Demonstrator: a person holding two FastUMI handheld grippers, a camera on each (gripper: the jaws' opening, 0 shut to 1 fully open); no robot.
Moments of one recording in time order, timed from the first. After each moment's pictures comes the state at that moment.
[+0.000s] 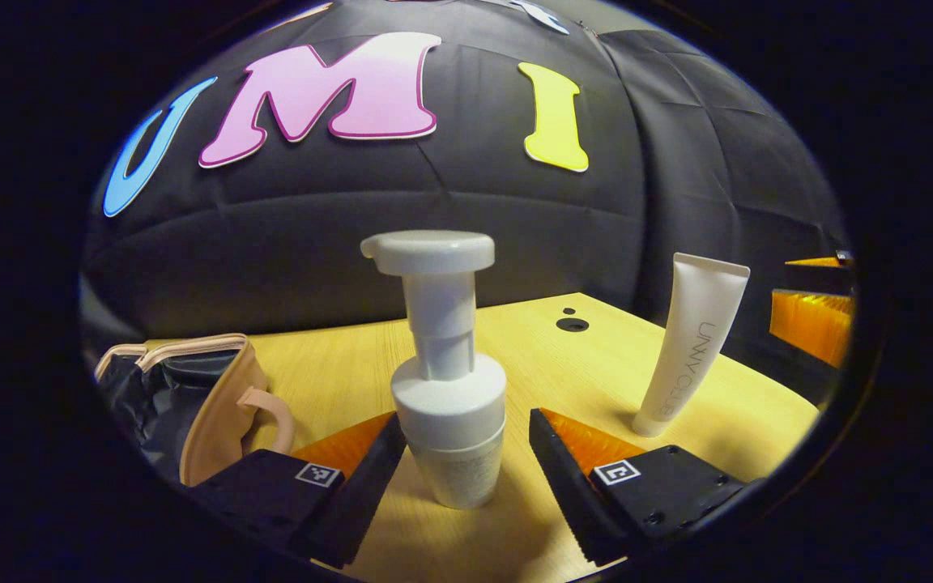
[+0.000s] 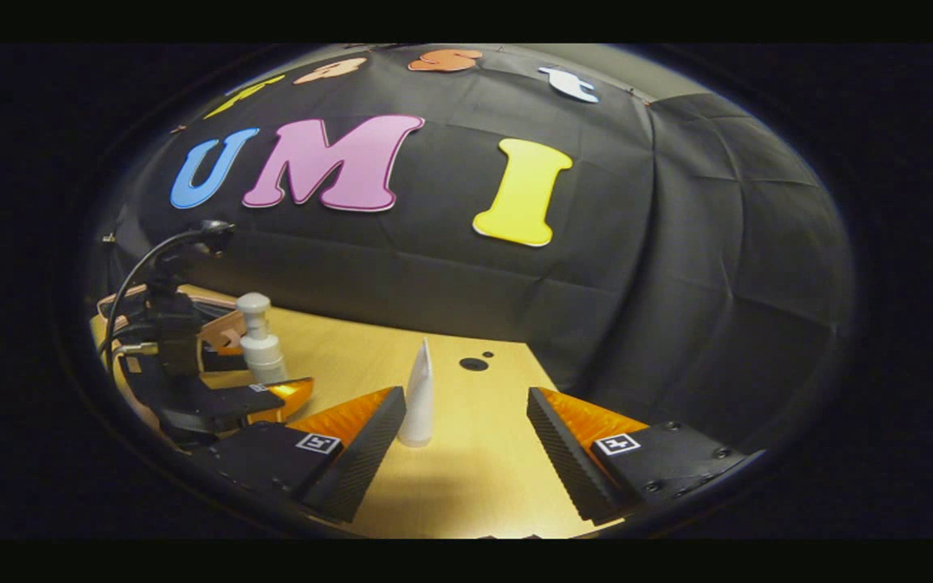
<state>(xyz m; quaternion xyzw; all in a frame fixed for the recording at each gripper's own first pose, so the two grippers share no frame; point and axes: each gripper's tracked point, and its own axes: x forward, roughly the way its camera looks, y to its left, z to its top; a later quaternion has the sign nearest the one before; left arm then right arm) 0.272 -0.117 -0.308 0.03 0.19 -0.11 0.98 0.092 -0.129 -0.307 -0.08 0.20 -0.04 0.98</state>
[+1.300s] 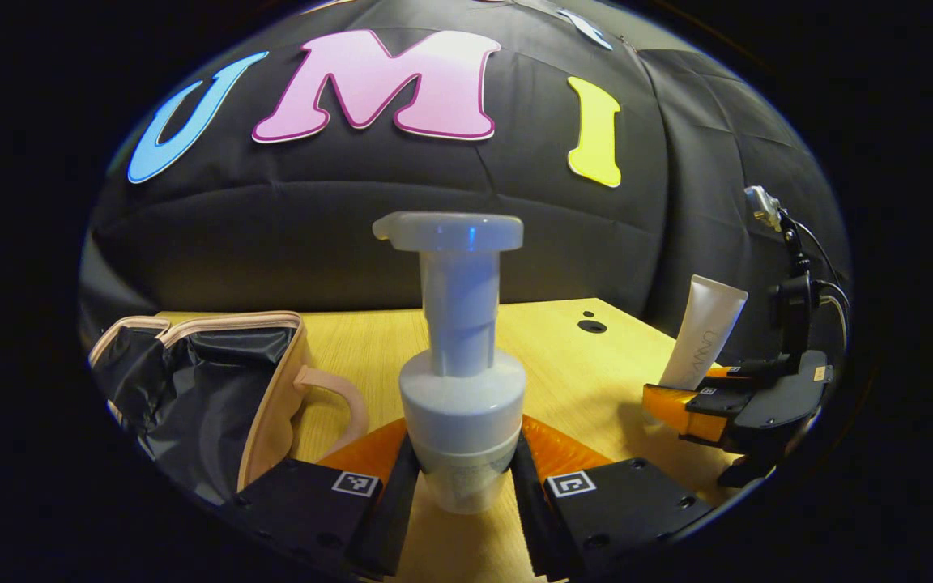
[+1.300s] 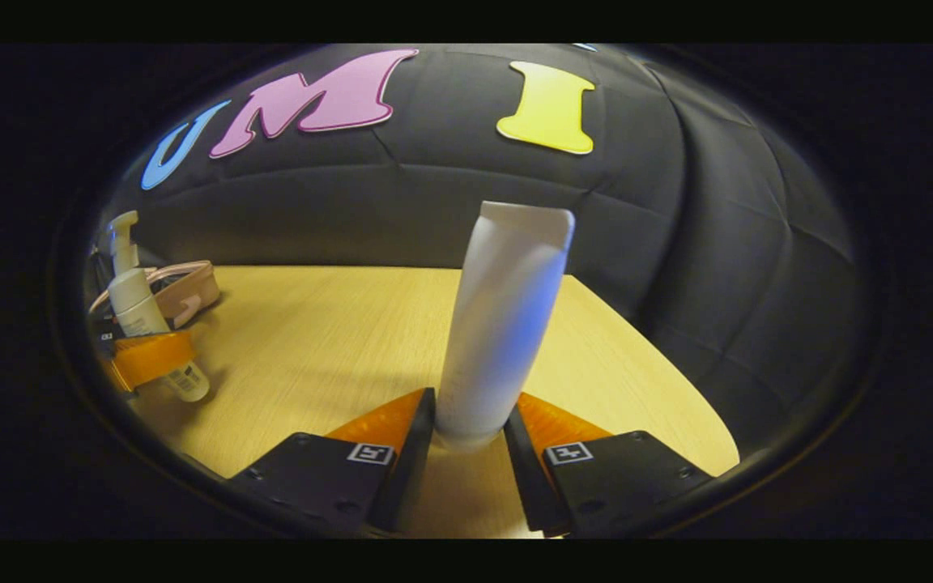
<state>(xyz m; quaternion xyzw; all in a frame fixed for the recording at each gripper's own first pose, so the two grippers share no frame) 0.242 -0.056 -0.295 -0.01 0.20 -0.09 0.98 0.150 -0.111 -0.435 -0.02 0.30 -0.05 0.95</state>
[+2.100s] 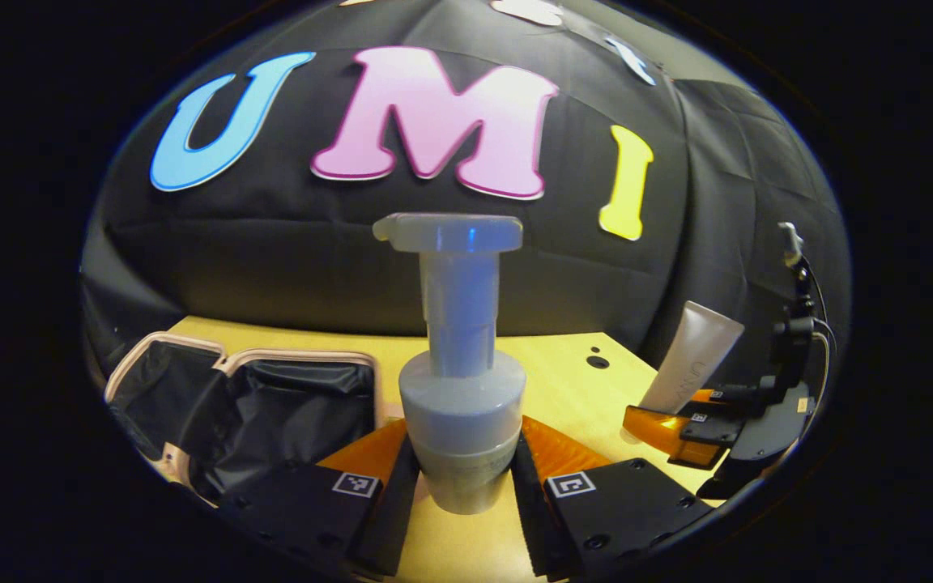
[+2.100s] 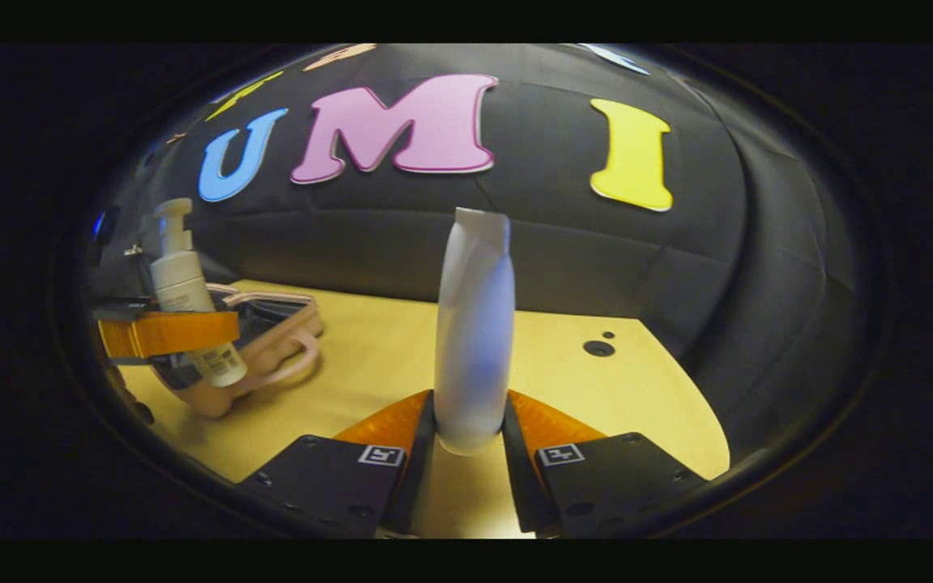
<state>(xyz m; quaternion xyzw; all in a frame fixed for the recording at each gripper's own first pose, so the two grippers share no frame) 0.219 0.047 -0.198 -0.05 0.22 -0.07 0.97 0.148 0.018 -0.335 -0.03 0.26 0.08 0.96</state>
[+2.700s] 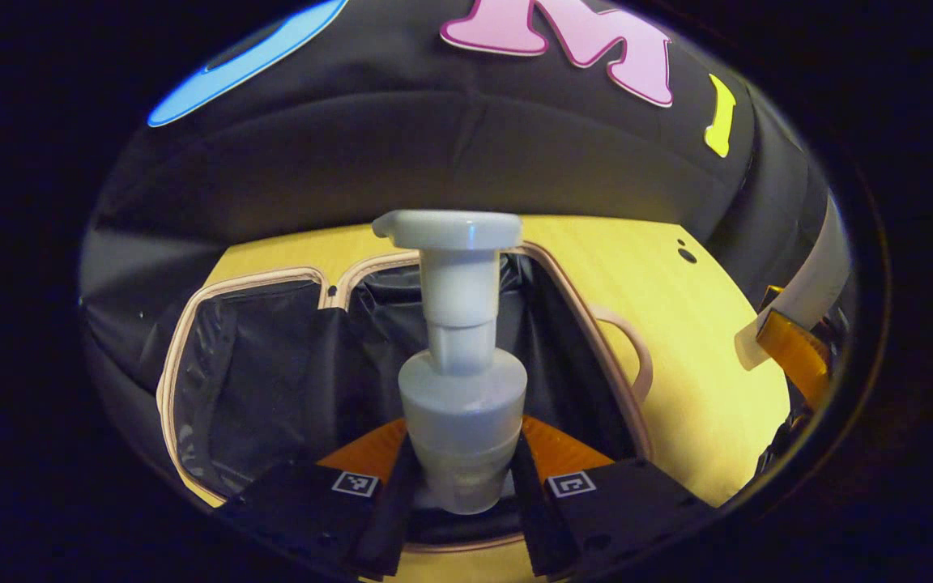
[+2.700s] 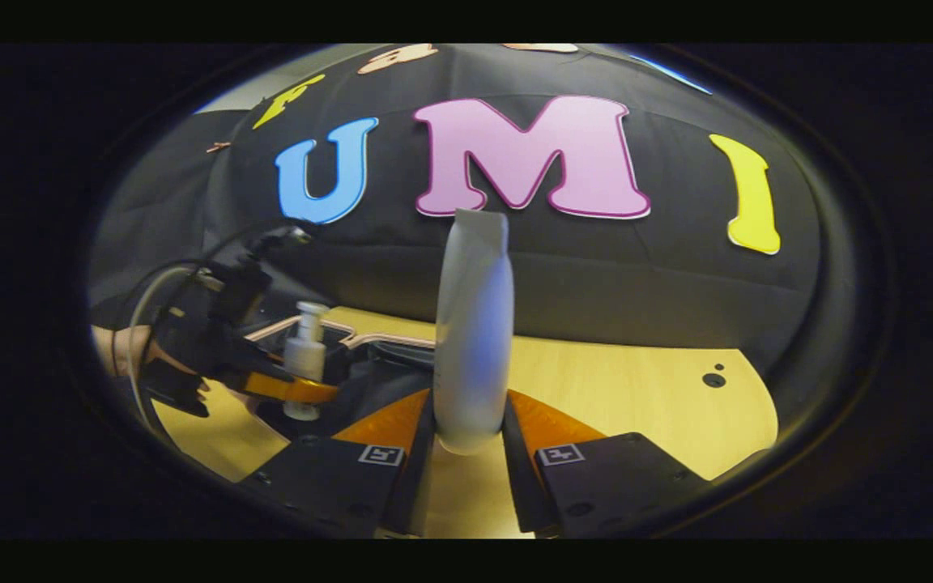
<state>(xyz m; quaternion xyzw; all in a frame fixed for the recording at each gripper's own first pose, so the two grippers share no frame) 0.214 0.210 -0.290 0.01 0.48 -0.06 0.87 0.145 0.185 -0.283 0.02 0.24 0.19 0.95</state>
